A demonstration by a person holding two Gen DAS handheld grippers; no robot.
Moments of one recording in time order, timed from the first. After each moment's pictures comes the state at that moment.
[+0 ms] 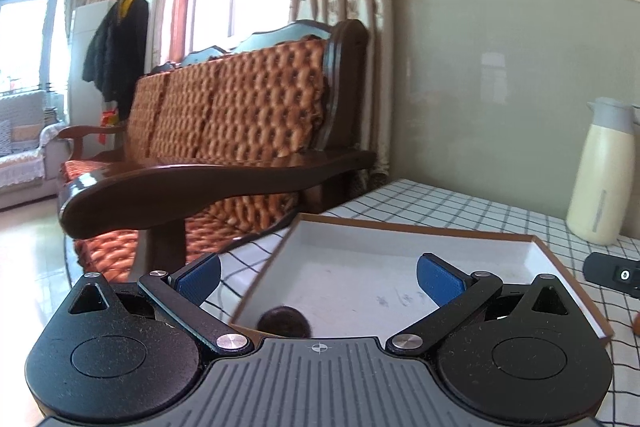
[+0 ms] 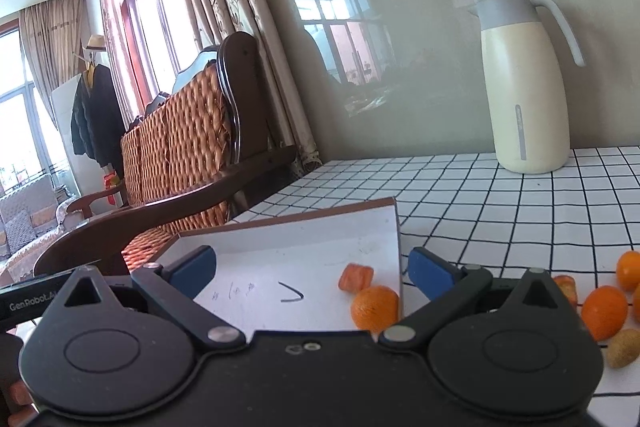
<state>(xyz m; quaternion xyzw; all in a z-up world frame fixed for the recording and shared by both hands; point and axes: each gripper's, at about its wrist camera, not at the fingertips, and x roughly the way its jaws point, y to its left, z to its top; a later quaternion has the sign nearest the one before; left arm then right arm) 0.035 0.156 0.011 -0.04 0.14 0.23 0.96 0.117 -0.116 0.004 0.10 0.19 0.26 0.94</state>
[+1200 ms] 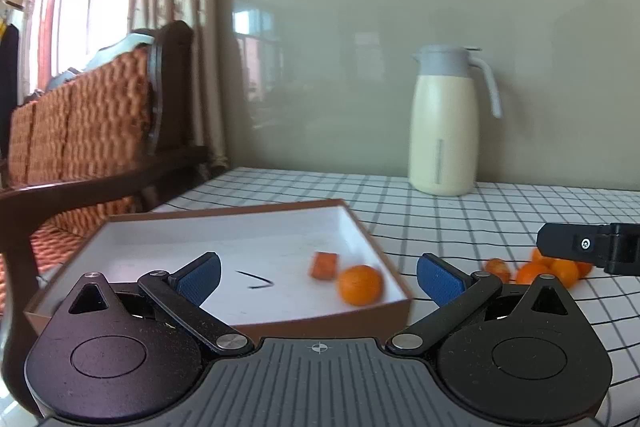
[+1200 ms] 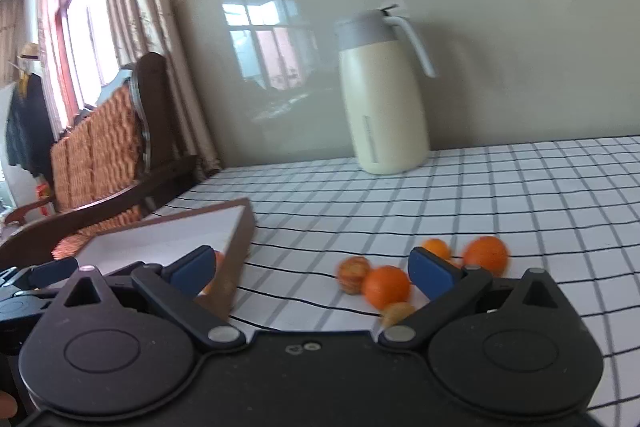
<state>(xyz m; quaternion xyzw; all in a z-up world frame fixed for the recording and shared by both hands) 0.059 0.008 -0.003 0.02 0.16 0.05 0.99 0.079 -0.236 0.004 0.10 0.20 0.13 0.96</state>
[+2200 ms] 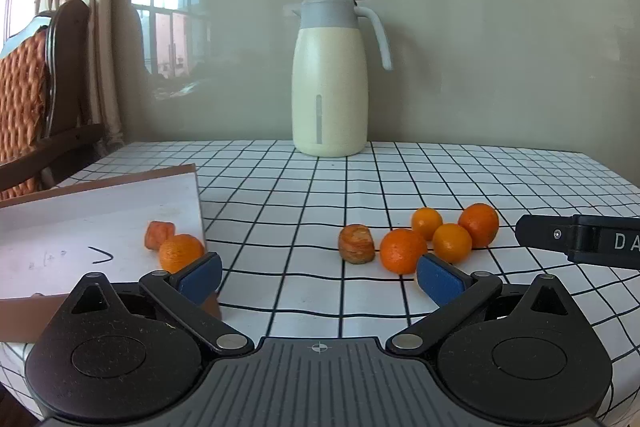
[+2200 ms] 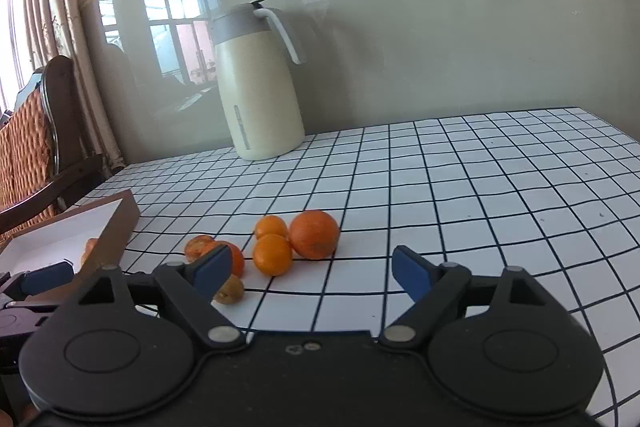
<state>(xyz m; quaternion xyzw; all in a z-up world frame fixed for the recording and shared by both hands) 0.082 -0.085 -0.026 0.03 0.21 -0.06 0.98 0.067 -0.314 -0.016 0.11 0.23 0.02 0.97</state>
